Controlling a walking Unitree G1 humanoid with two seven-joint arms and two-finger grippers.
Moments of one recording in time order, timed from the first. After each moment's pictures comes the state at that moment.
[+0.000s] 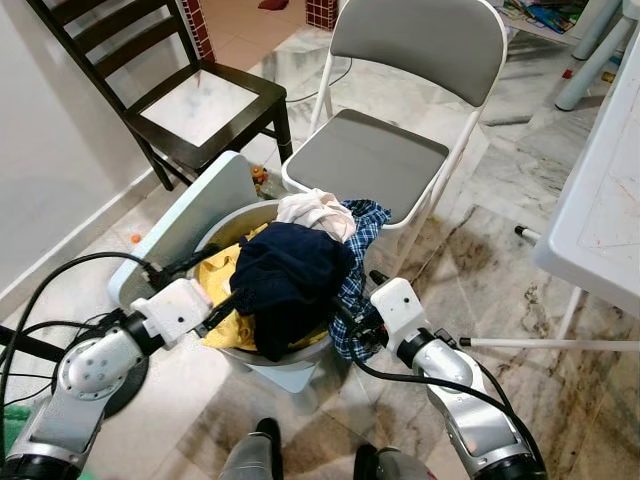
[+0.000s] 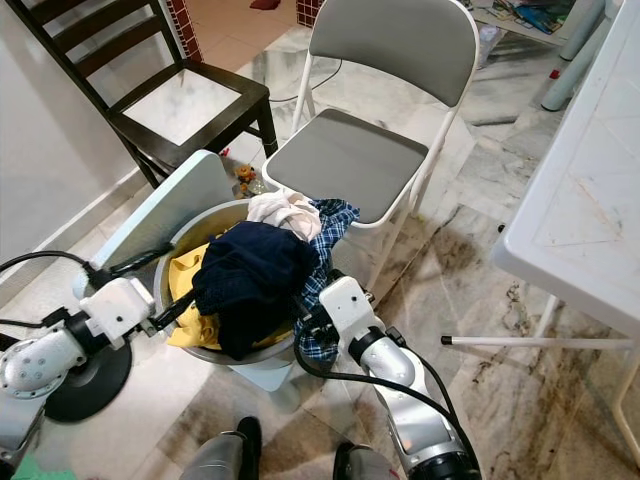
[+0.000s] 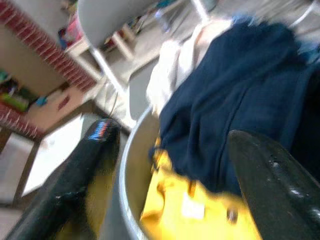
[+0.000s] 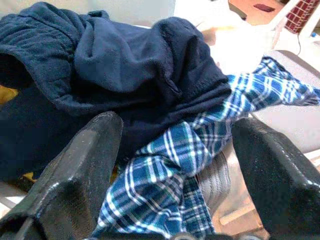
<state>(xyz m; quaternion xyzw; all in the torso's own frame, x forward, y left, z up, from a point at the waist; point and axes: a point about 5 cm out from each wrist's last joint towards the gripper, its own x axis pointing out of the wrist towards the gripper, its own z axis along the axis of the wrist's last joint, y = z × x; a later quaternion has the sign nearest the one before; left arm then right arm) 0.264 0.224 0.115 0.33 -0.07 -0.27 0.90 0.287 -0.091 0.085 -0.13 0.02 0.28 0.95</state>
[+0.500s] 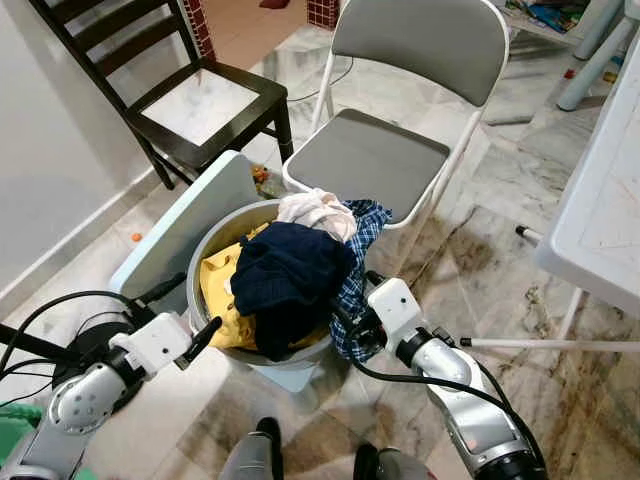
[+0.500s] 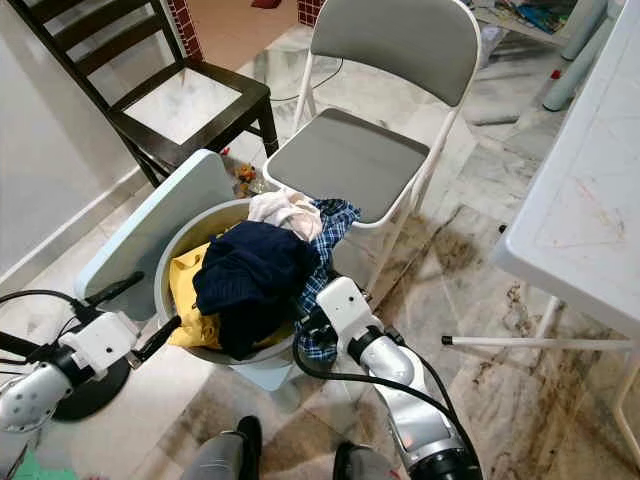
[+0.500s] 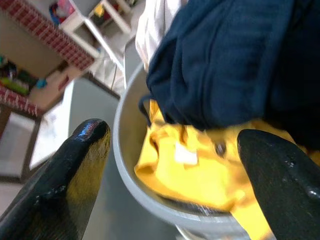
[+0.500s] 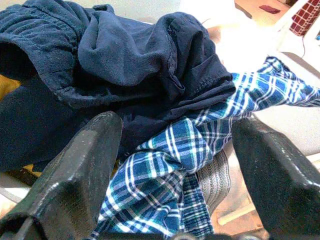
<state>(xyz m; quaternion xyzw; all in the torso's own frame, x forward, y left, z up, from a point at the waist) 0.263 0.236 0.092 0.38 -0.05 -0.27 0.88 0.287 -0.097 0.083 -0.14 0.02 0.29 0.95</state>
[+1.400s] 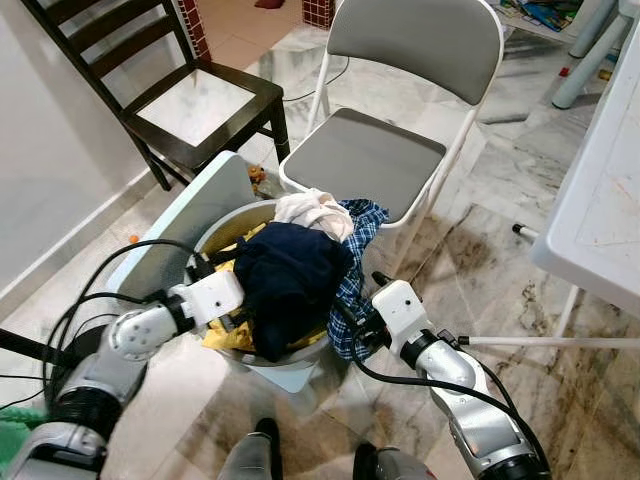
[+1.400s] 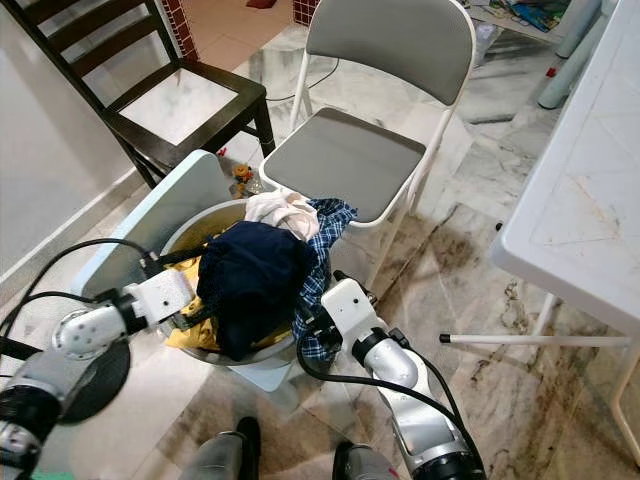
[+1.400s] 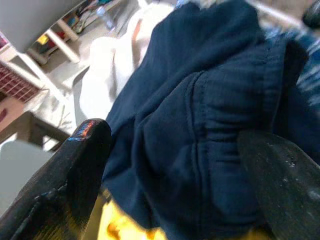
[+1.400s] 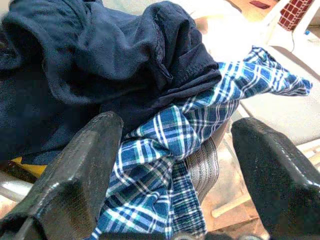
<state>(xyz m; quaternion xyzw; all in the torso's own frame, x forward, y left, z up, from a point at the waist) 0.316 0.184 0.103 0.34 -0.04 -0.38 0.86 0.284 -0.102 0.080 -0.15 0.03 0.27 0.95</state>
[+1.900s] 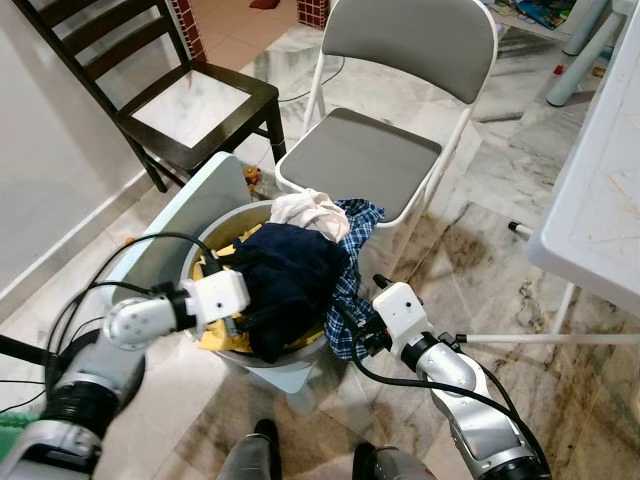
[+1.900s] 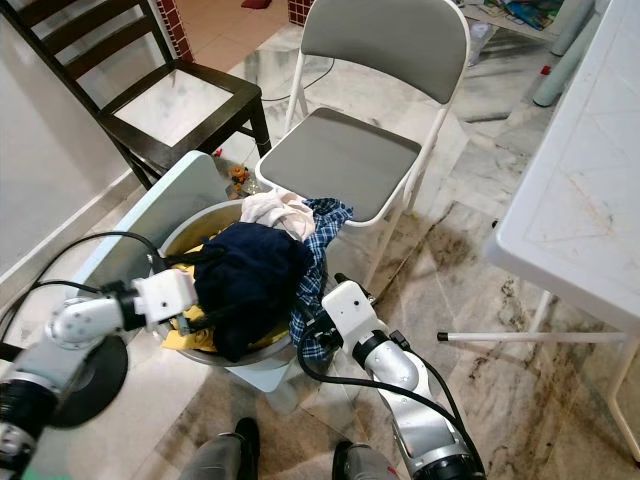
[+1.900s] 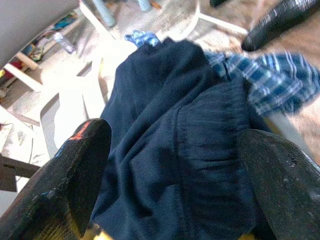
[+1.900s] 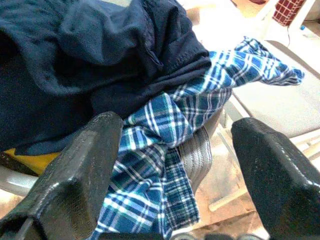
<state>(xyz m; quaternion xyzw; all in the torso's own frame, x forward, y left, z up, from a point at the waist) 0.309 0.197 0.127 0.38 -0.05 -0.47 0.80 0.284 -0.104 0.079 -0.15 0.03 0.27 0.95</state>
